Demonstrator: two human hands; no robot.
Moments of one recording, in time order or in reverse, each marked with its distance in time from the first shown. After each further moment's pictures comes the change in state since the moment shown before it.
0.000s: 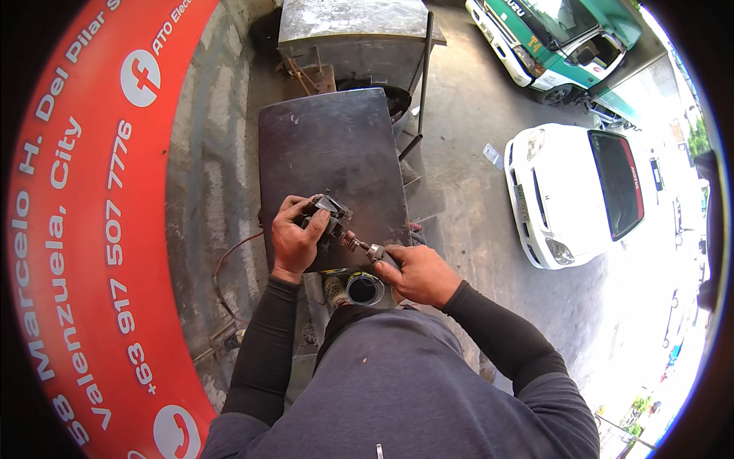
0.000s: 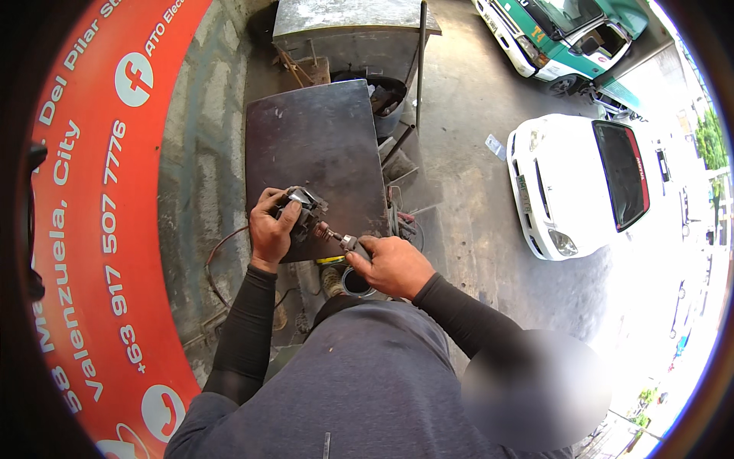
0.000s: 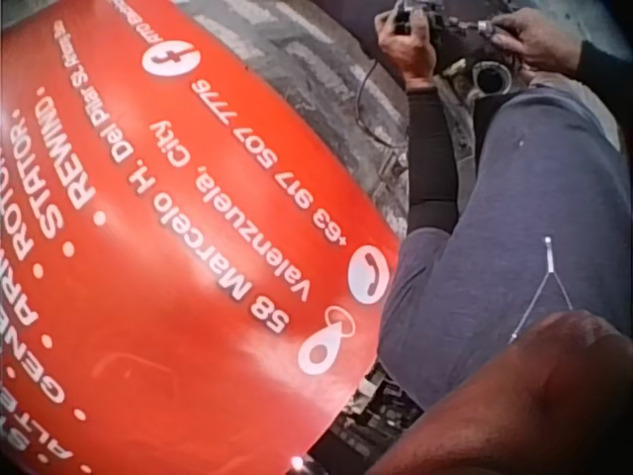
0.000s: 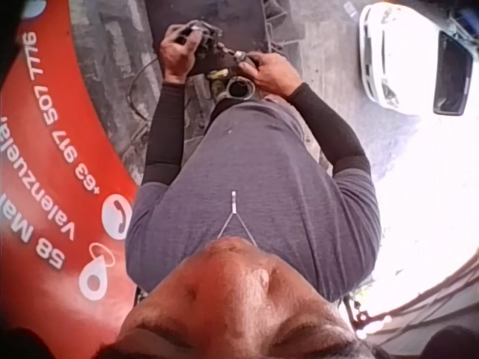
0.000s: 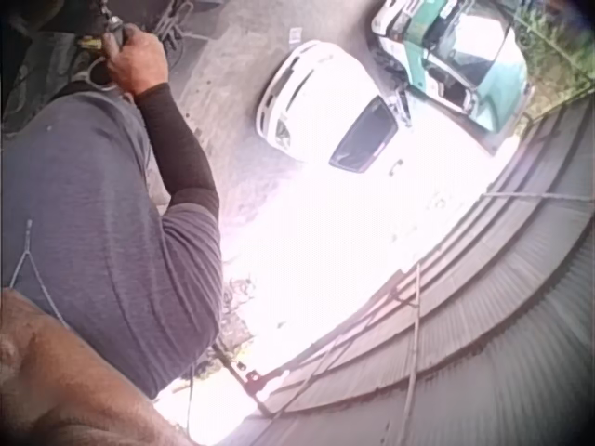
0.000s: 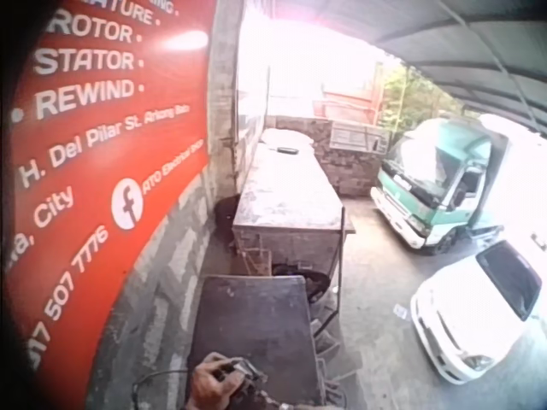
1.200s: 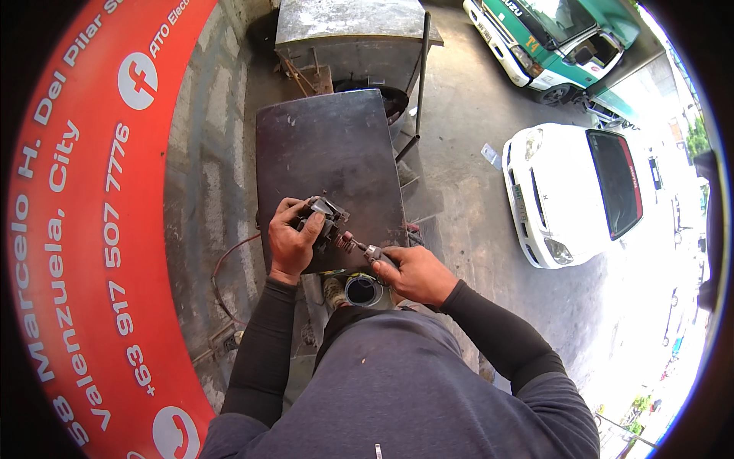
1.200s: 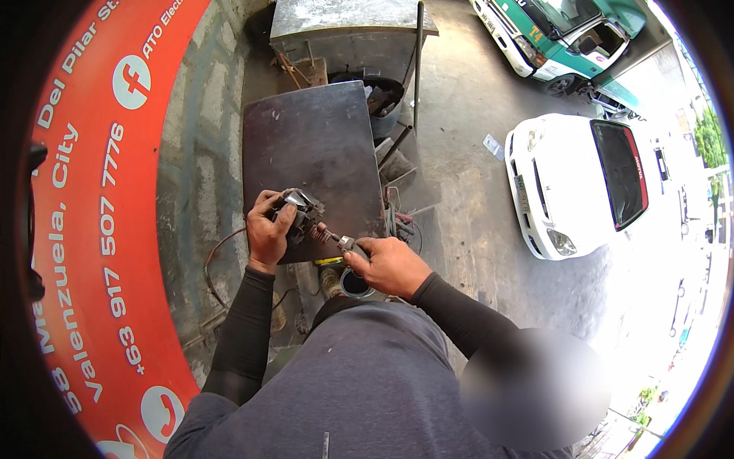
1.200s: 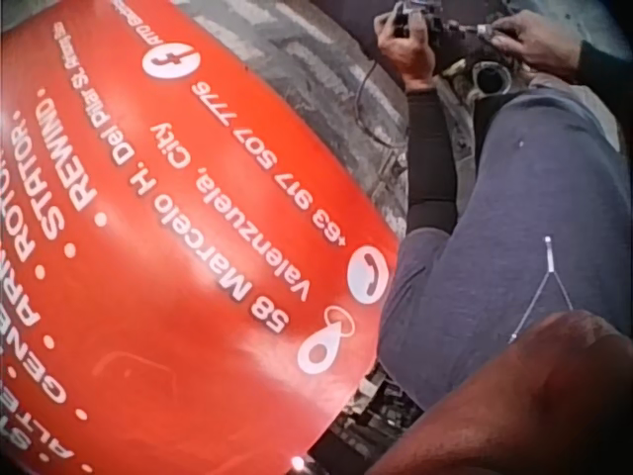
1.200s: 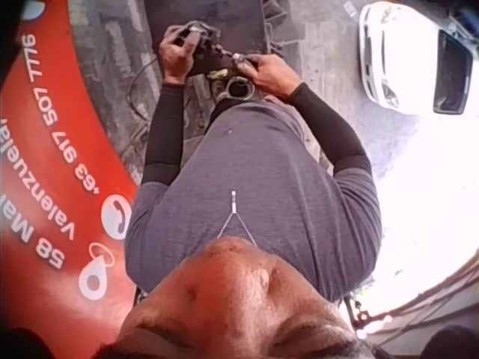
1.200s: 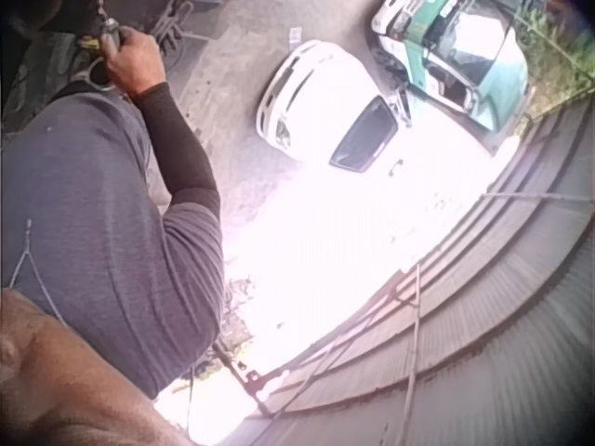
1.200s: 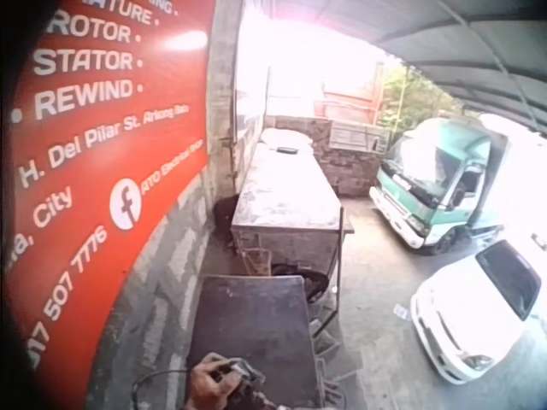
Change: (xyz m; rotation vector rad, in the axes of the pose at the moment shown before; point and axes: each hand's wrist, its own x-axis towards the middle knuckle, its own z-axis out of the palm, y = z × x) left_hand -0.002 -0.002 0.000 -0.016 0.005 0.020; right_hand 0.004 0.009 0.006 0.120 0.035 -0.022
